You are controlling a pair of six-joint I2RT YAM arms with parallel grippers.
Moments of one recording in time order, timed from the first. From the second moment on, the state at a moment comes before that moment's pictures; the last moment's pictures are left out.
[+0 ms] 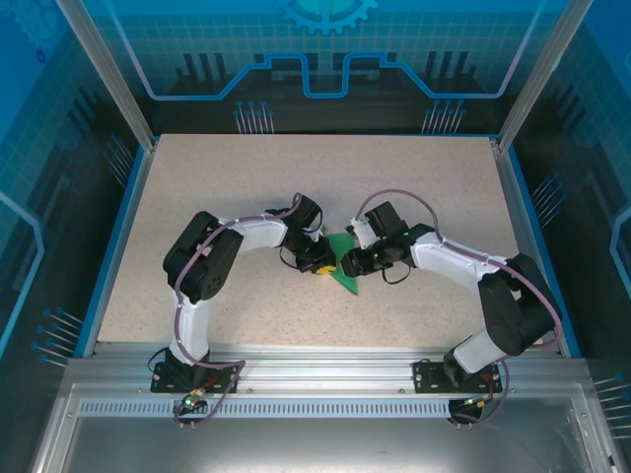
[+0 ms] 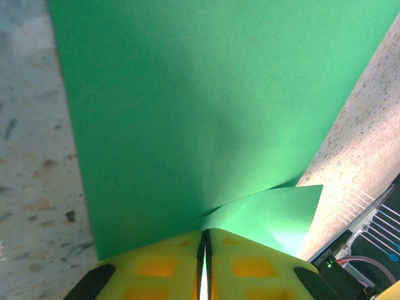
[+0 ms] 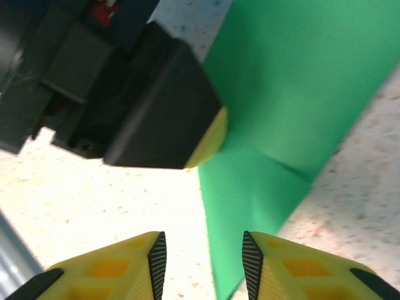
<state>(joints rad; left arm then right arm) -0.55 2.03 1.23 -0.44 0.62 -0.82 0.54 1.54 0.90 -0.47 -0.40 0.22</state>
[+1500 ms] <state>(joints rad) -0.55 2.03 1.23 -0.44 0.61 -0.81 0.54 1.65 0.76 -0.44 -0.53 0.28</state>
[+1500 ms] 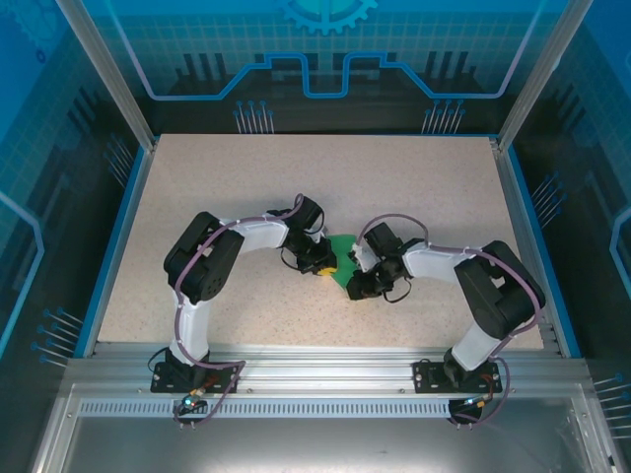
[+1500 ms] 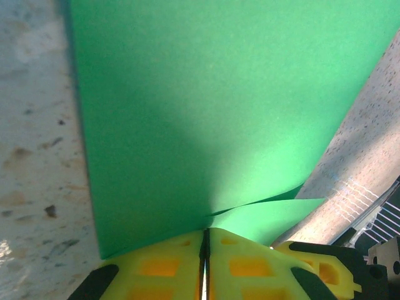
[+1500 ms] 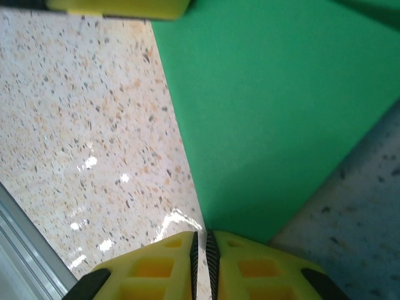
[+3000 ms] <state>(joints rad) -0.56 1.86 1.20 -0.51 0.53 -0.77 0.53 1.73 0.89 -0.56 -0.47 0.39</state>
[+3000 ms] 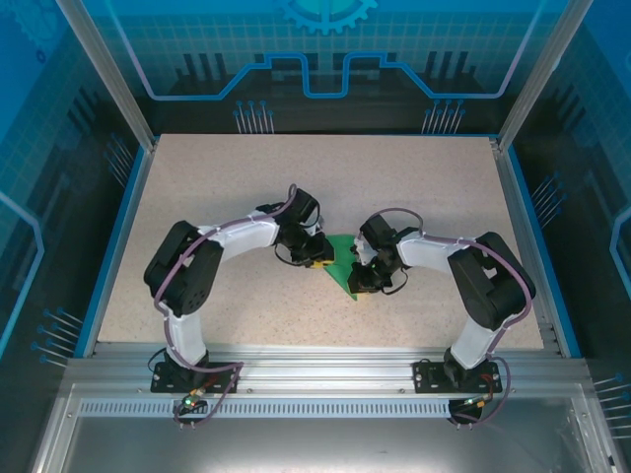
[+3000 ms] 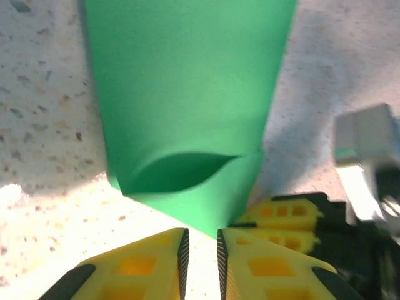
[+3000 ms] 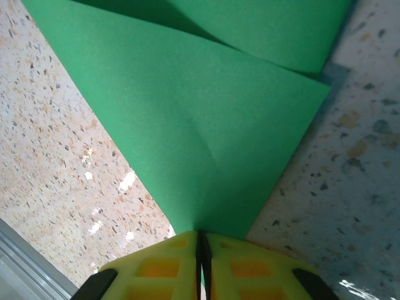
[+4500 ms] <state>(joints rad) -0.67 1.93 1.15 -0.38 0.61 -0.92 0.53 1.73 0.89 -0.56 -0.47 0.40</state>
